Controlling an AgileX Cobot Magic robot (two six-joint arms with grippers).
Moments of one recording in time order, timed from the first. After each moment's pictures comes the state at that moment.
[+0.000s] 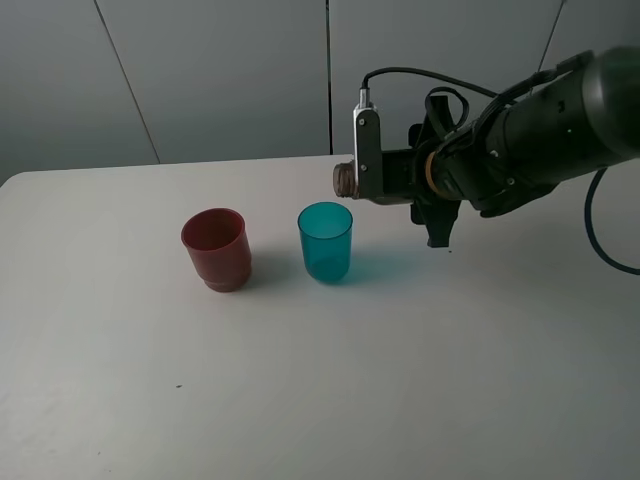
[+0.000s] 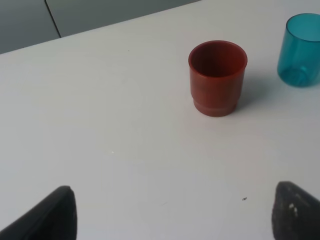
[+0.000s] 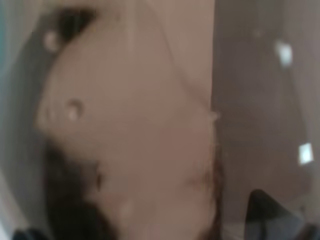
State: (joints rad) left arm -0.12 0.00 -0.51 -0.11 1.09 0.16; right arm 0.63 1.84 -0.88 -1.72 0.50 0.57
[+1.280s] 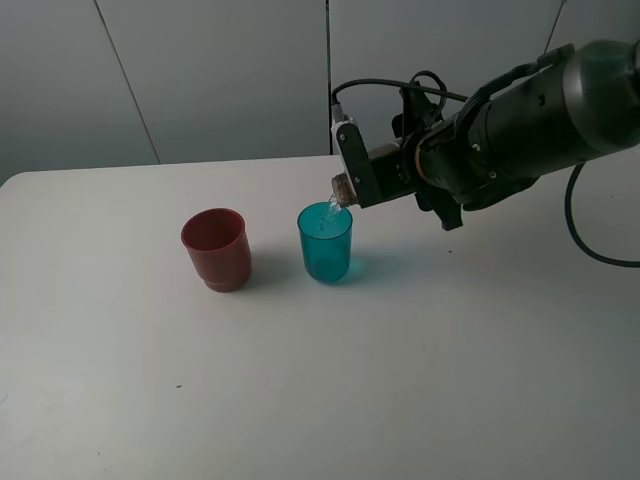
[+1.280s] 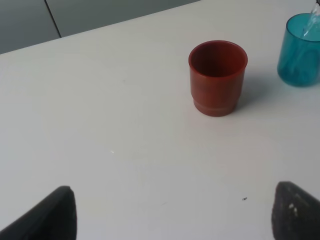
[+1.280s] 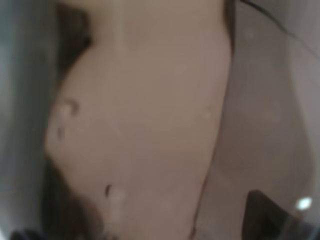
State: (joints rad) left arm -0.12 0.00 -0.51 -0.11 1.09 0.16; right arm 0.66 1.85 -0.93 -1.72 0.59 0.29
